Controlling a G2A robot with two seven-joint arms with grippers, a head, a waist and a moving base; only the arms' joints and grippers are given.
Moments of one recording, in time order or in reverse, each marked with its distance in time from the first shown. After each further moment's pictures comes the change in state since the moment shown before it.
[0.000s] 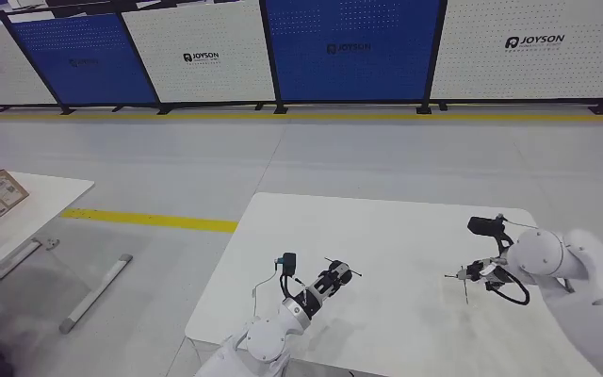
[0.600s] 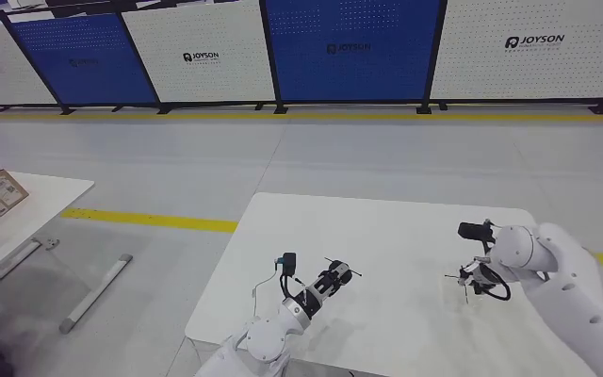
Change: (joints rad) left arm 0.000 0.000 0.000 0.000 0.000 0.000 0.000; right arm 0.092 -0.053 -0.144 0.159 0.024 0.027 0.000
